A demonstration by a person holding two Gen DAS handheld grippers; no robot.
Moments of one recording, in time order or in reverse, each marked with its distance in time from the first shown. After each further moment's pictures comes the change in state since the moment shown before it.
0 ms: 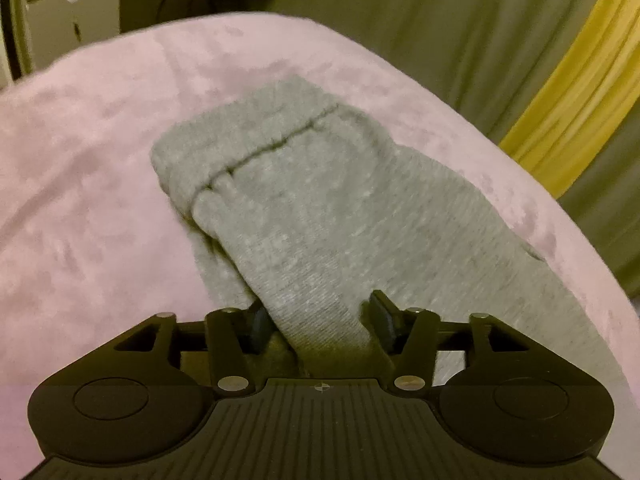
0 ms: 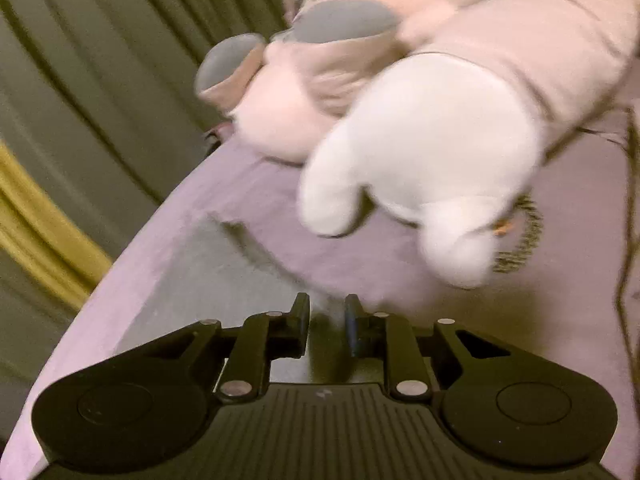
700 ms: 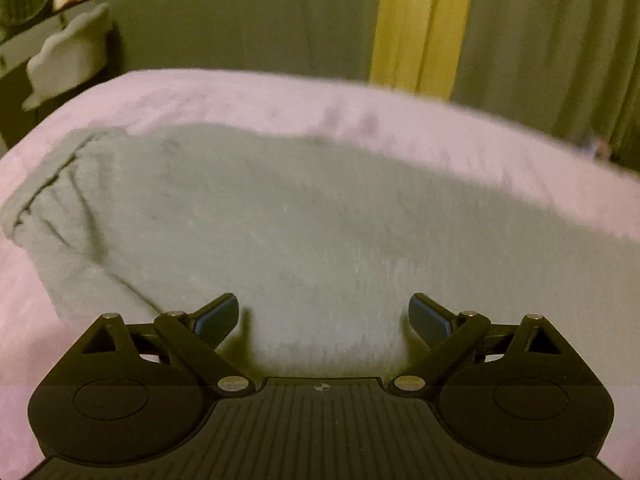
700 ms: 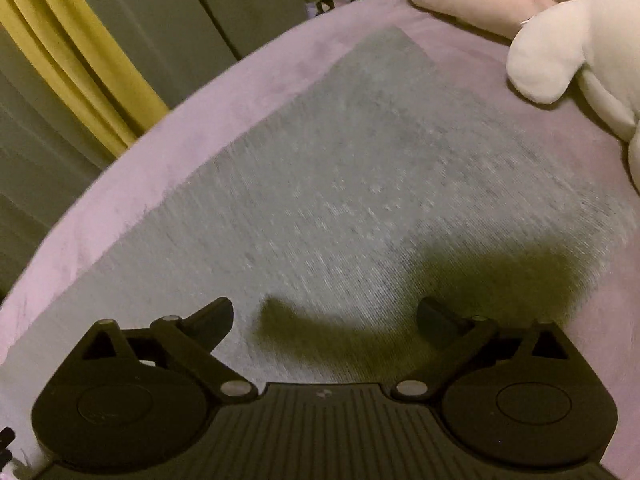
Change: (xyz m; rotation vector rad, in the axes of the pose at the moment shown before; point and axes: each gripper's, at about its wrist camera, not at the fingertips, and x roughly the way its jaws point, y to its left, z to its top) left arm -0.020 -0.146 -0.102 0.512 -0.009 -0.092; right arm 0.051 0.109 -0.074 -0.308 0.334 0.124
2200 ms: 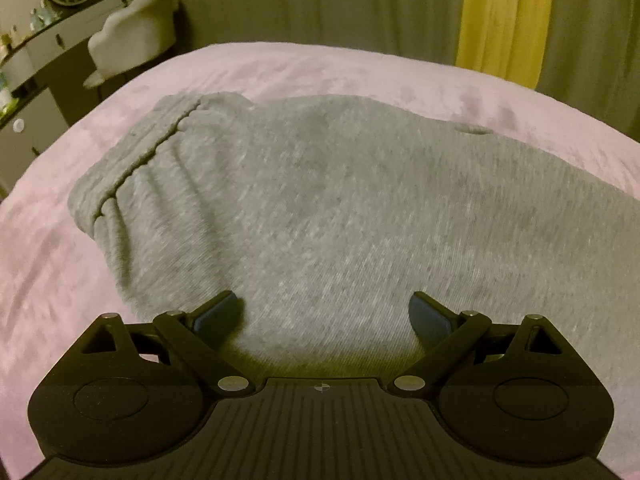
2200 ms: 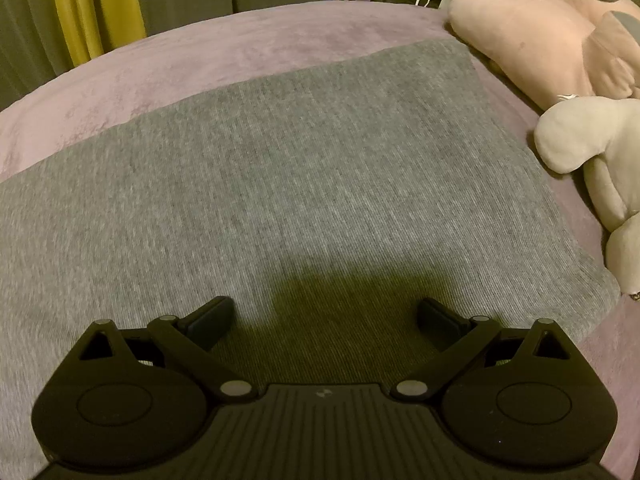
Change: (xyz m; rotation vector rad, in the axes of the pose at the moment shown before) left arm 0.025 0.097 0.001 -0.087 0.039 0.177; right arm 0.040 0.058 -0.008 -0.286 0.021 -0.297
